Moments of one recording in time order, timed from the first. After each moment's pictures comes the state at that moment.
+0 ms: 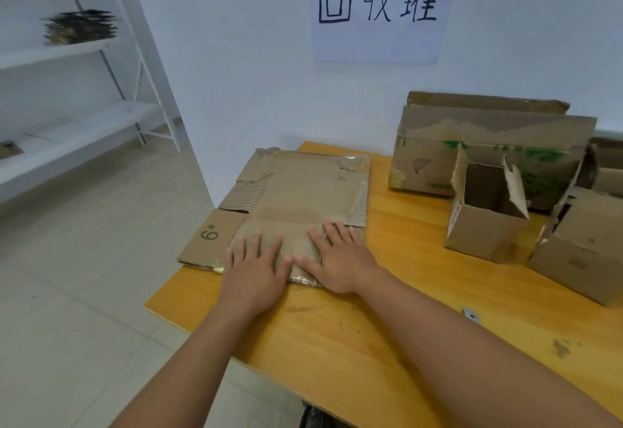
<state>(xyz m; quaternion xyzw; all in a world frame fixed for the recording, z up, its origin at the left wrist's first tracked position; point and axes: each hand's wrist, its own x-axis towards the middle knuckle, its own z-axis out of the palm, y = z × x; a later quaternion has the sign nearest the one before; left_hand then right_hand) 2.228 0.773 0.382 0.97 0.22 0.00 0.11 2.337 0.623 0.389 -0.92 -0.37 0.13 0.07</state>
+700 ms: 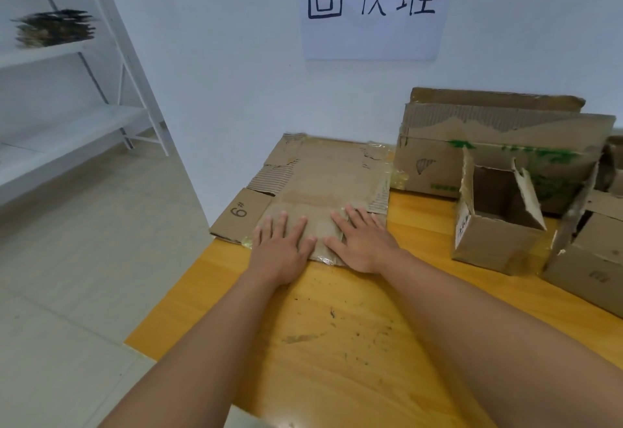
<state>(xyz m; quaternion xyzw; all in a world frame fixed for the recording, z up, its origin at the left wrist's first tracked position) 2.326 0.782 0.379 0.98 0.17 -0.03 0.13 2.415 0.615 0.388 -0.94 -0.31 0.11 0.08</state>
